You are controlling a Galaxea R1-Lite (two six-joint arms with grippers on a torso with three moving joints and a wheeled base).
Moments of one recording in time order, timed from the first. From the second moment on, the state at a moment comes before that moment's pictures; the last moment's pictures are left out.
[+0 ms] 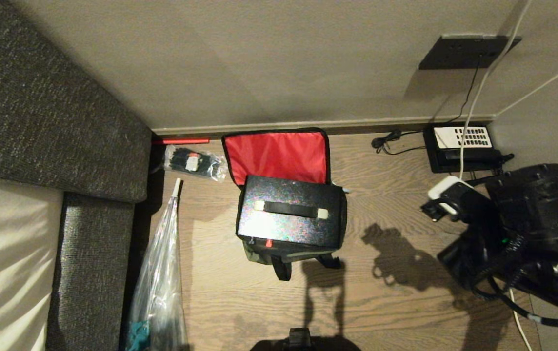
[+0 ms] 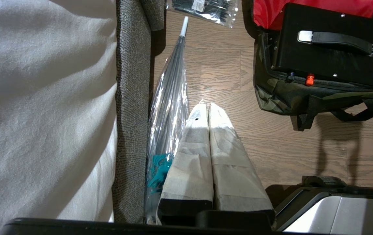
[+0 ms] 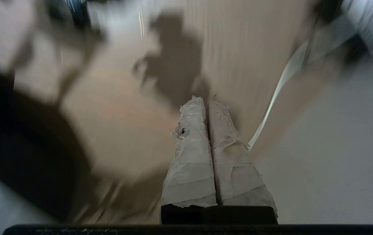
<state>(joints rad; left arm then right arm) 0.00 0.00 0.00 0.00 0.01 -0.01 0.61 1.42 -0.72 -0.04 -0.57 -0.26</state>
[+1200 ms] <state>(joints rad) 0.00 0.00 0.00 0.00 0.01 -0.01 0.20 0.60 -0.45 0.35 0.10 0.34</state>
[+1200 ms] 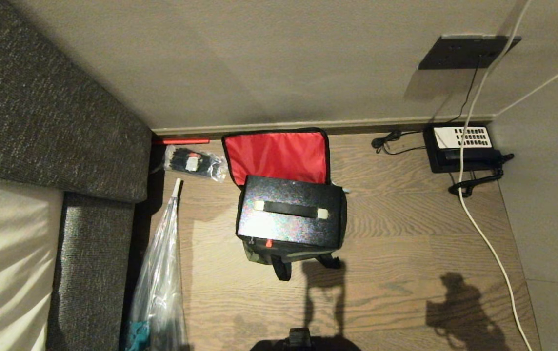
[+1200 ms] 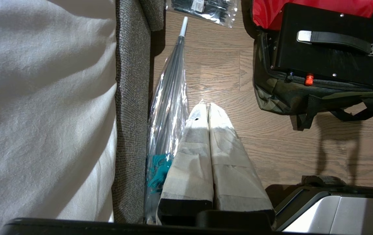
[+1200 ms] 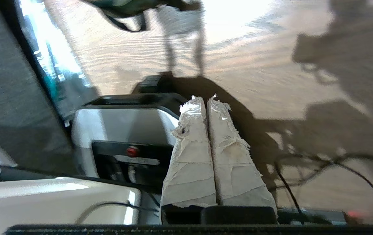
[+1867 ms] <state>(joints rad) 0.00 0.00 0.00 0.00 0.01 -0.01 -0.02 0.31 -0.32 0.40 0.09 0.12</state>
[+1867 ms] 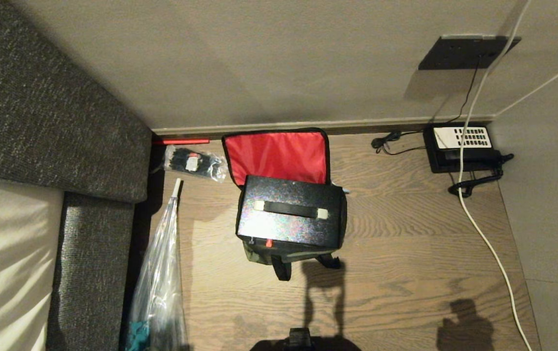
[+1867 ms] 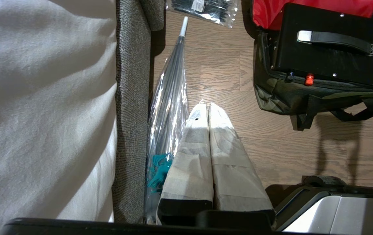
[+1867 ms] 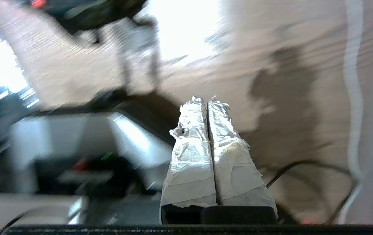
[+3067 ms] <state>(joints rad) 0.00 0.00 0.00 0.01 0.01 -0.01 0.00 0.04 -0.05 0.12 0.02 -0.07</state>
